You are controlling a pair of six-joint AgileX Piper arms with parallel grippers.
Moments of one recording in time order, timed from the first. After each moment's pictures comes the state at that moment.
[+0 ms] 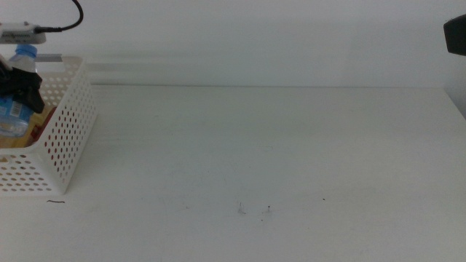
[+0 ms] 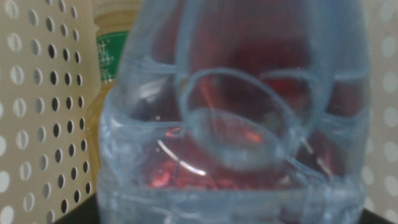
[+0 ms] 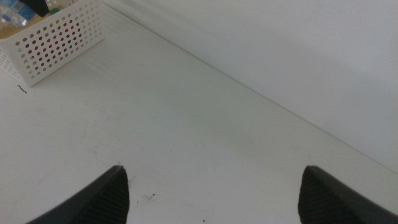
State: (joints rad) left arm 0.31 2.05 -1.80 -0.20 1.13 0.41; right arm 0.64 0.96 -1.43 -0.12 1.09 -0.04
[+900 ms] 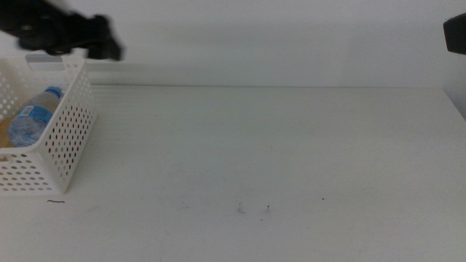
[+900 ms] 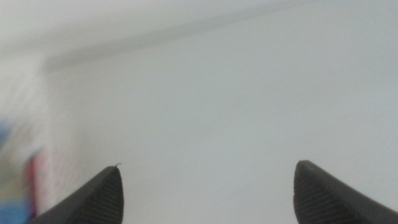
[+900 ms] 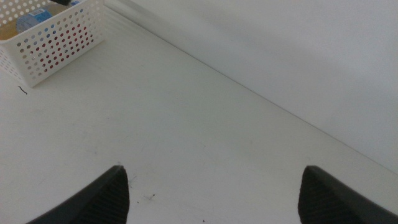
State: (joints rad) left arm -0.07 1.51 -1.46 -0.27 0.90 0.30; right arm 0.64 0.96 -1.43 -0.12 1.09 -0.04
